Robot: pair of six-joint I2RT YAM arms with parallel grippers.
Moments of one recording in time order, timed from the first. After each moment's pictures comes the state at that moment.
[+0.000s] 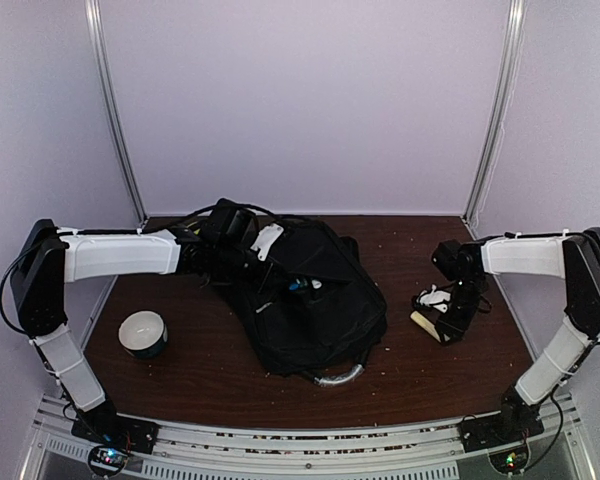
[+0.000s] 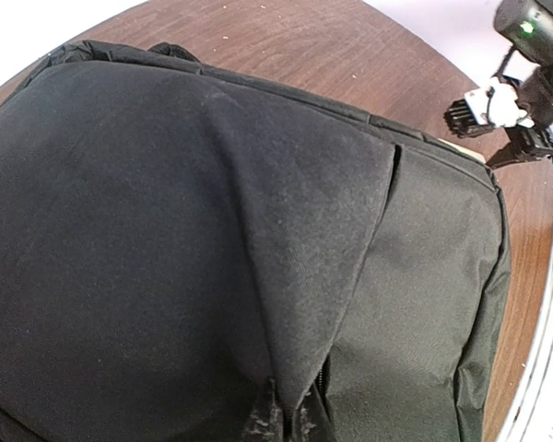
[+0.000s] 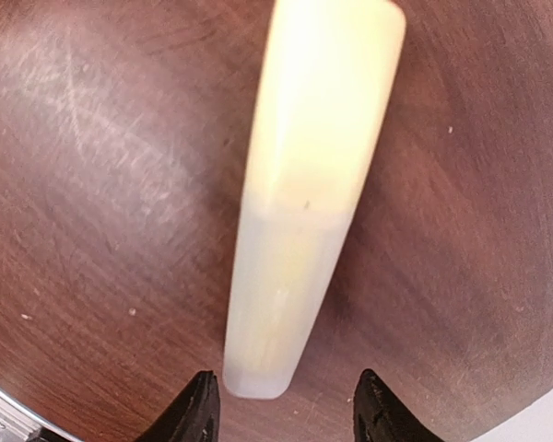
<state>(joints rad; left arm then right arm) -0.76 1.72 1.22 -0.23 0.29 -0.07 0.32 1.59 0.94 -0.91 0.05 -0.54</state>
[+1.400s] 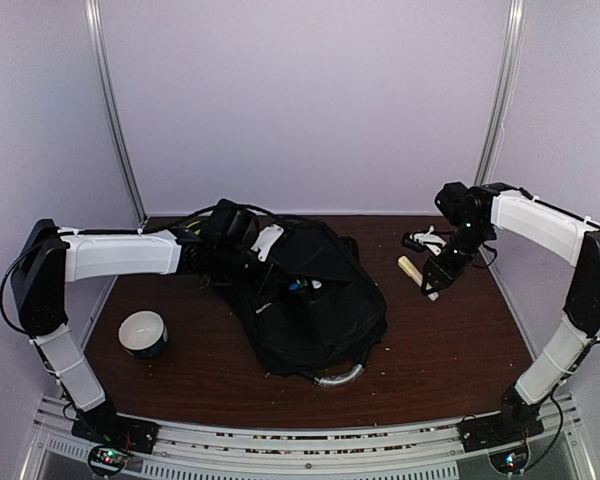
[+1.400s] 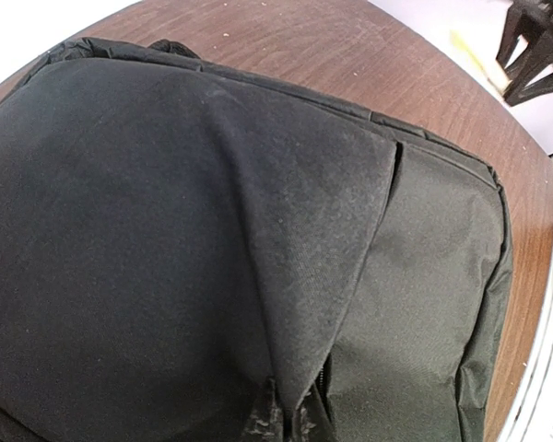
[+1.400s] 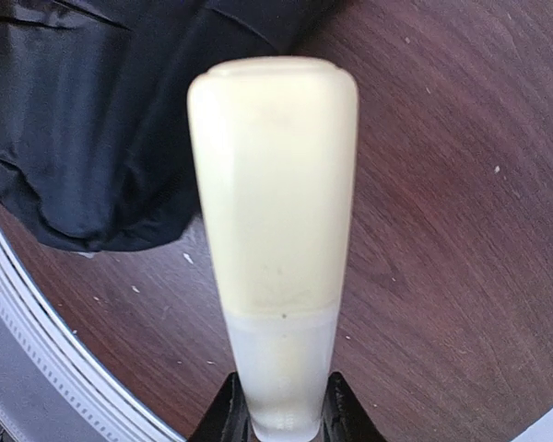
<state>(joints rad) -0.76 1.73 1.22 -0.23 0.29 -0.07 0.30 1.62 1.36 -1.13 -0.26 -0.39</state>
